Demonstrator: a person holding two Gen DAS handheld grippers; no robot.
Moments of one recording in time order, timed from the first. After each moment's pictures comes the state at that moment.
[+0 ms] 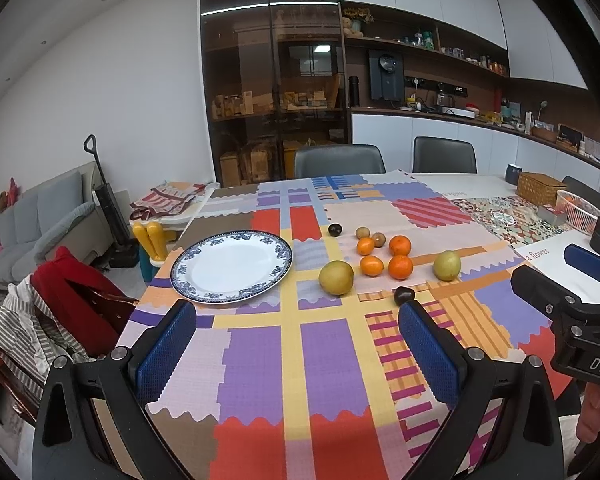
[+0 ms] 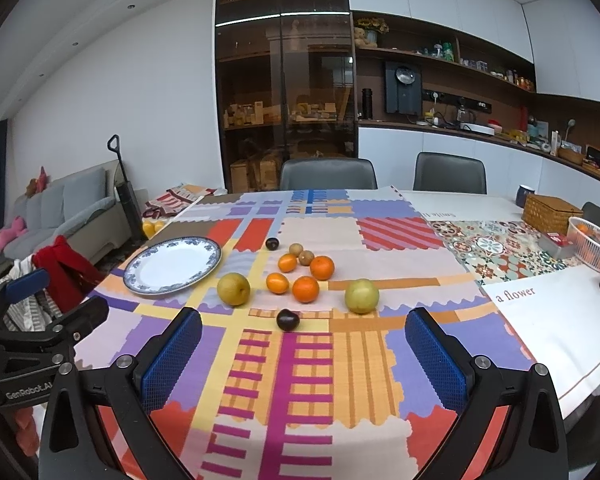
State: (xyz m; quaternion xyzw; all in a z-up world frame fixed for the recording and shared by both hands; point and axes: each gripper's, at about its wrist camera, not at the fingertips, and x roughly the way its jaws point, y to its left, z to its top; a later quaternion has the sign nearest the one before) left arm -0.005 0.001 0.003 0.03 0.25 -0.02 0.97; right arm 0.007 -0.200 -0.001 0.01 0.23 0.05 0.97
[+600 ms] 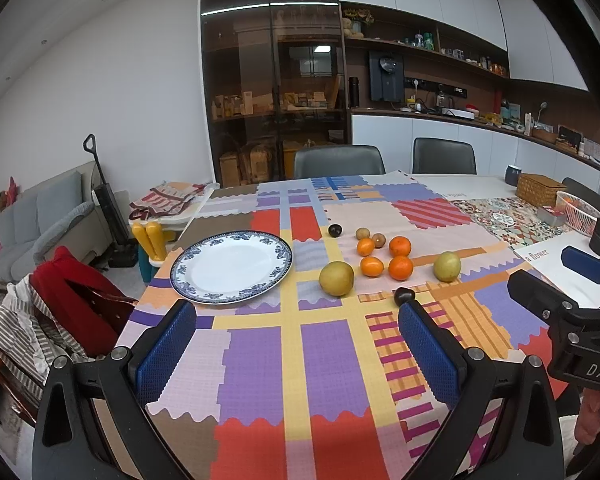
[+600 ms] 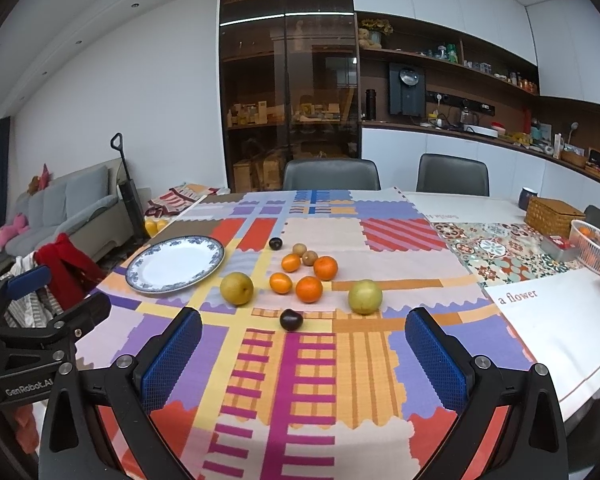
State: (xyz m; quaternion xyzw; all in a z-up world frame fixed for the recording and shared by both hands) left arm -0.006 0.001 0.002 0.03 0.24 -0.02 0.97; right arm 0.006 -0.199 -0.002 0.01 0.23 0.06 0.97
